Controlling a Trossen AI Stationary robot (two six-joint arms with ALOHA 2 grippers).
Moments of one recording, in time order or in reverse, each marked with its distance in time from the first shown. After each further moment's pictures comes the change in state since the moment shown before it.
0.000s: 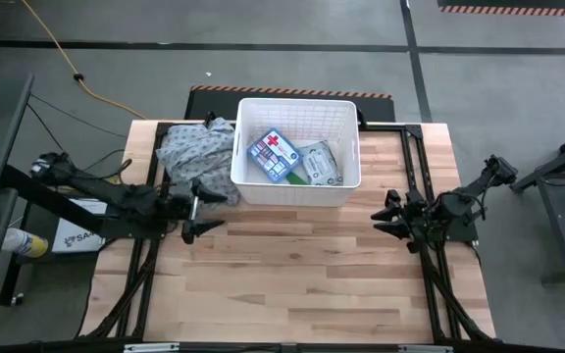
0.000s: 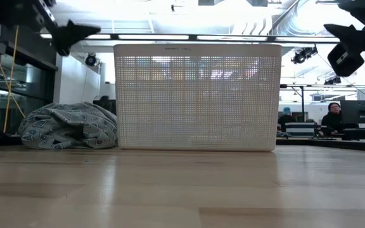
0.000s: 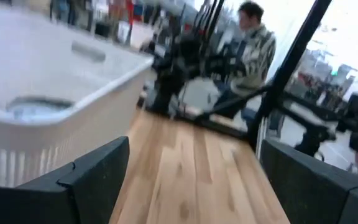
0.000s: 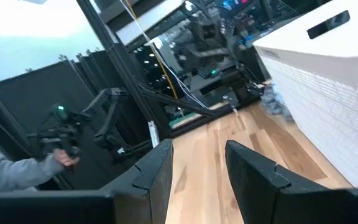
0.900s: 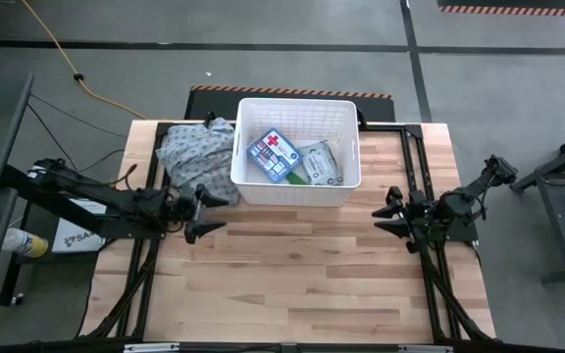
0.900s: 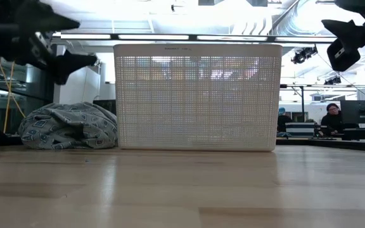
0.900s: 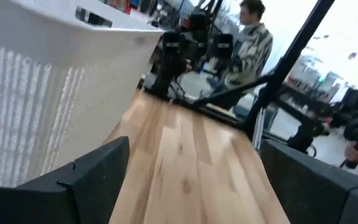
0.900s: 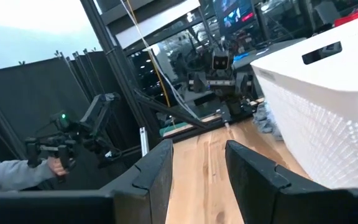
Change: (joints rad) left arm 0.099 -0.009 -0.196 0.164 0.138 -0.087; right arm 0.000 0.000 0.000 0.044 0.016 -0.124
